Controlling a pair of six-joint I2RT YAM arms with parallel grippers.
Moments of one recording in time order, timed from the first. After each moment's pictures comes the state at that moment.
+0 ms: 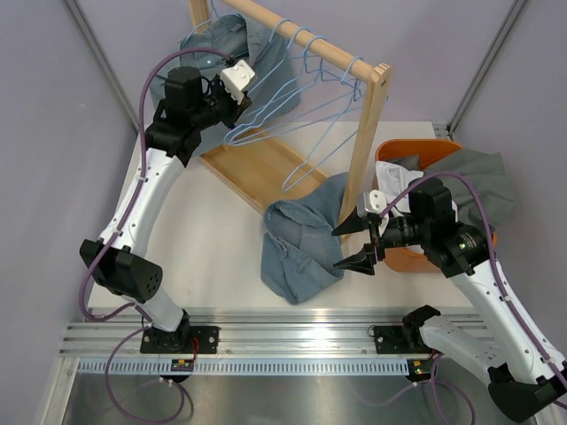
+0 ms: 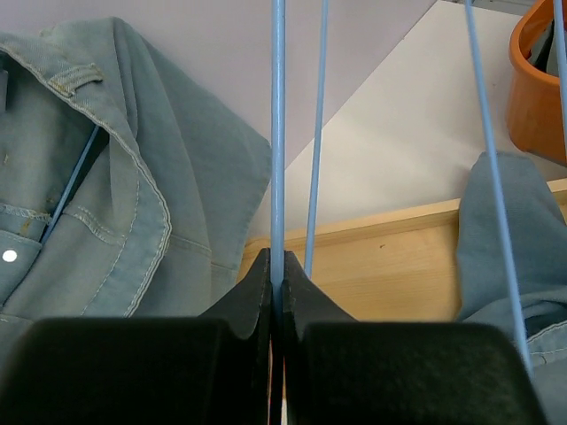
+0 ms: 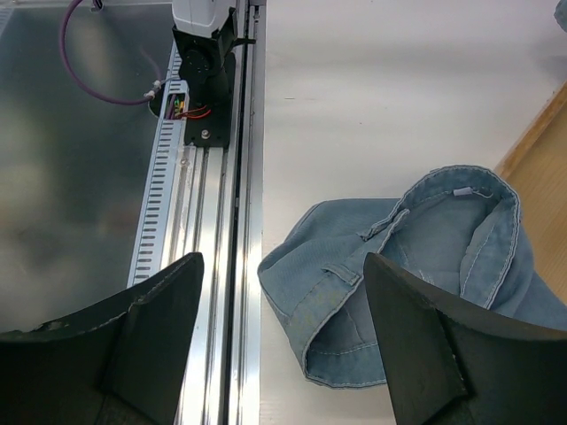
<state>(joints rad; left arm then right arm) -0.30 1.64 1.86 -0.43 0.42 0.43 0.46 0.87 1.08 -0.71 -1.04 -0.46</state>
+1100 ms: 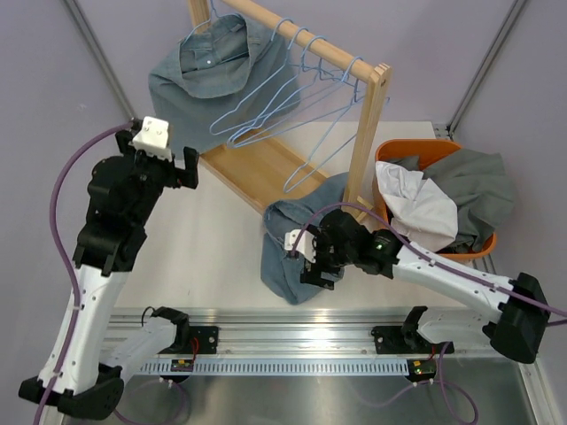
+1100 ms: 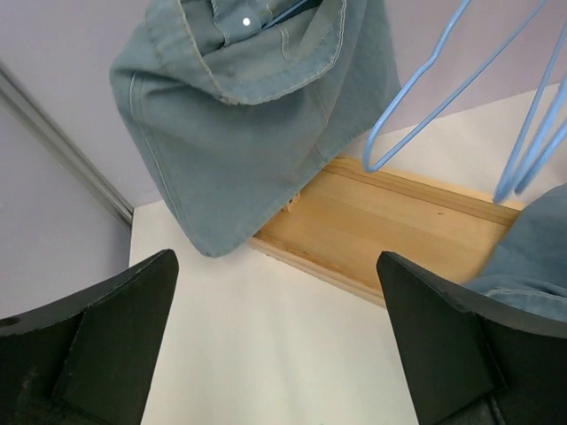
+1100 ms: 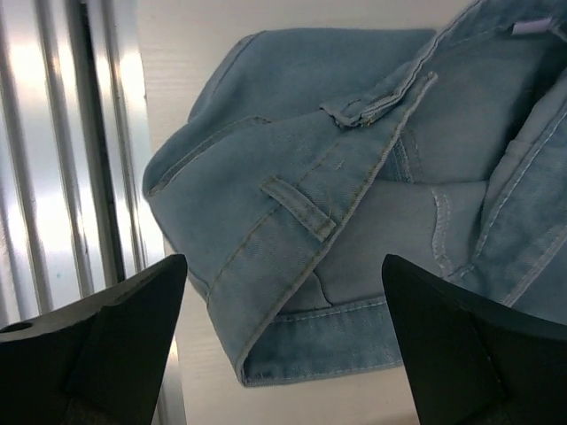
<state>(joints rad) -0.29 0.95 1.34 -0.46 -0.08 0.20 0.92 1.16 0.91 -0.58 -0.30 -0.56</state>
